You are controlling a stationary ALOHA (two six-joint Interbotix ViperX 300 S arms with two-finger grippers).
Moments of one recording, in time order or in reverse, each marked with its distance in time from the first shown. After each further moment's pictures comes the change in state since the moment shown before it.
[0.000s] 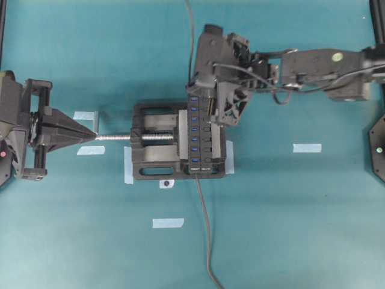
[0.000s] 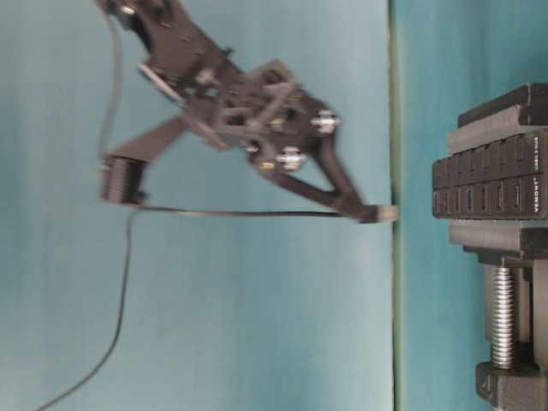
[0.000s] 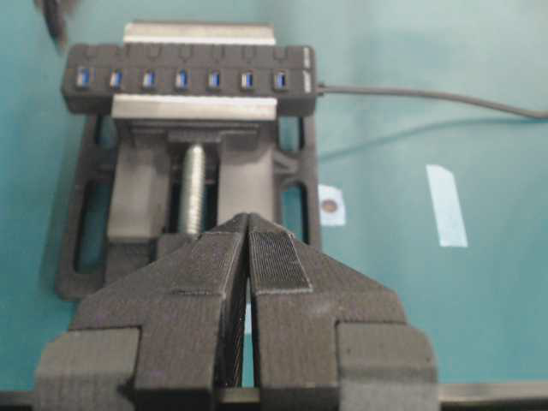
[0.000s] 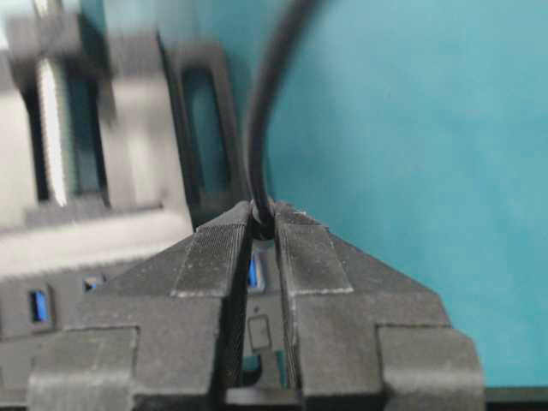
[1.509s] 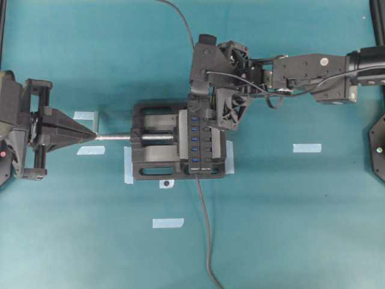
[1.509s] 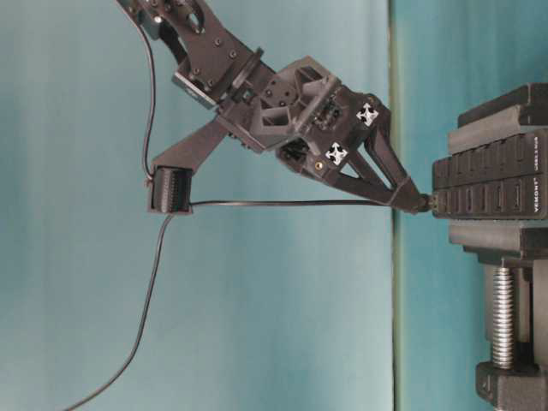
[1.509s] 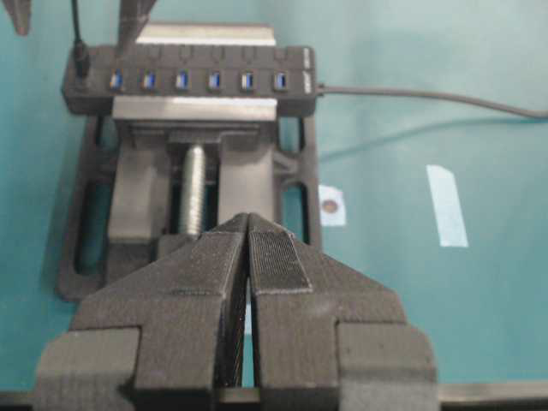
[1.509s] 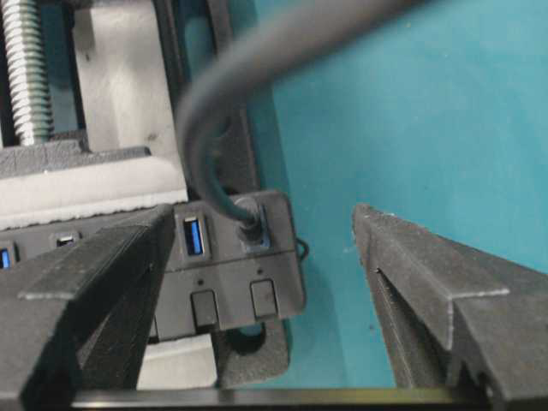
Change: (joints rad) left arm 0.000 0.000 0.000 0.002 0.000 0.003; right arm -0.003 0.089 0.002 -0.002 0.029 -0.003
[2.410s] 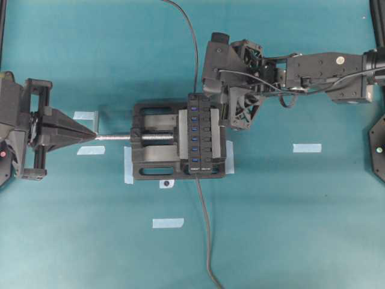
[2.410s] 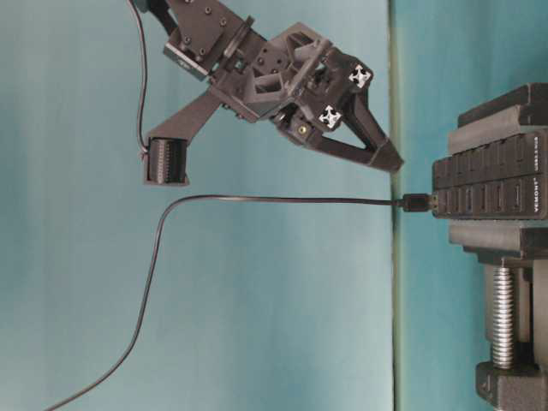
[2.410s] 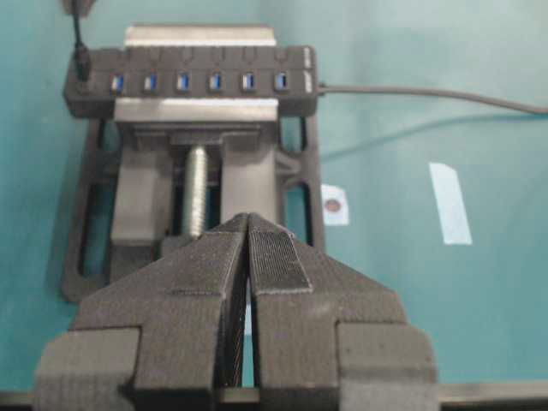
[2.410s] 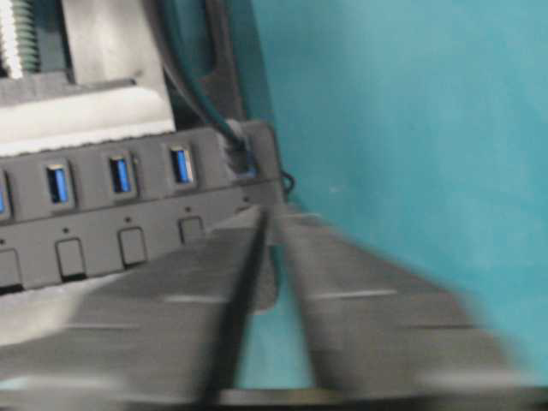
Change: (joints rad) left arm 0.000 0.000 0.000 0.000 0.000 0.021; right arm -0.008 -0.071 0.060 0.000 0.043 0.002
